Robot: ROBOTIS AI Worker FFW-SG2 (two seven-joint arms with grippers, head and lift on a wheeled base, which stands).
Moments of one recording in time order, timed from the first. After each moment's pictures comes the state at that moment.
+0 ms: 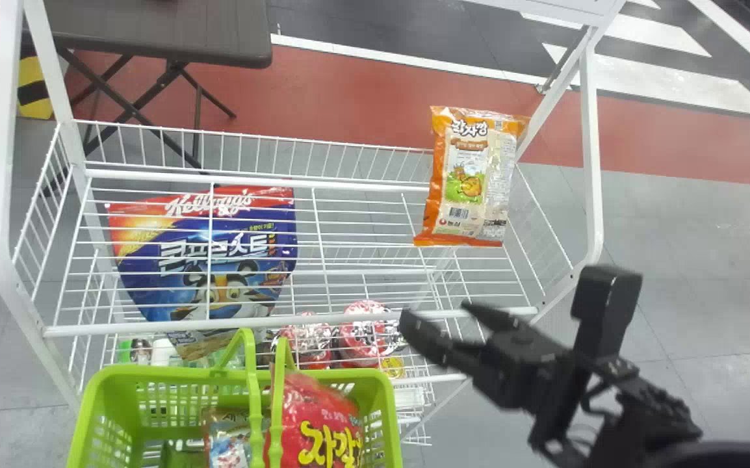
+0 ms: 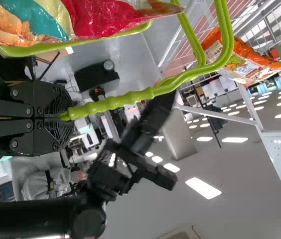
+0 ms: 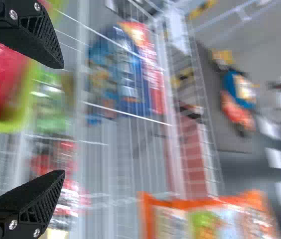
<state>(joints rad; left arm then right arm) 0.71 0.08 0.03 -2.29 0.57 1.12 -1.01 0.59 -0.03 -0.30 -2.52 -0.24 0.89 0.38</state>
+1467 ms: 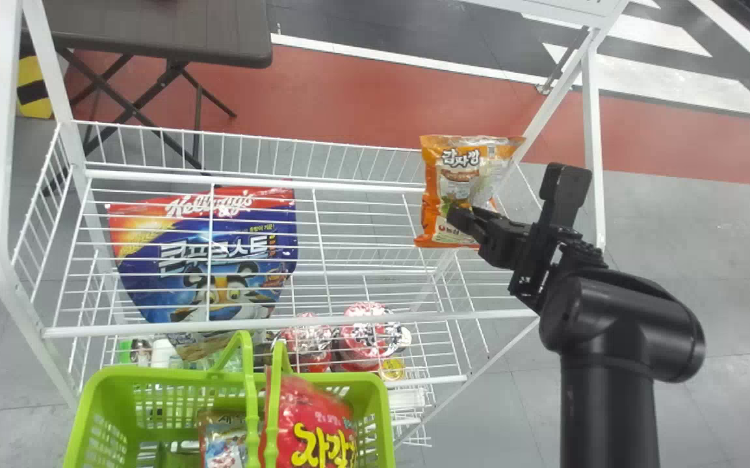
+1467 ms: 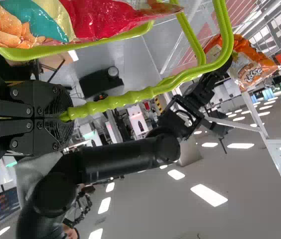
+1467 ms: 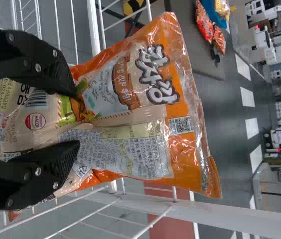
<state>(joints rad) 0.70 0.09 0.03 -2.29 0.57 1.13 -0.99 -0.03 -0.06 -0.38 -1.78 0.03 0.76 0.41</state>
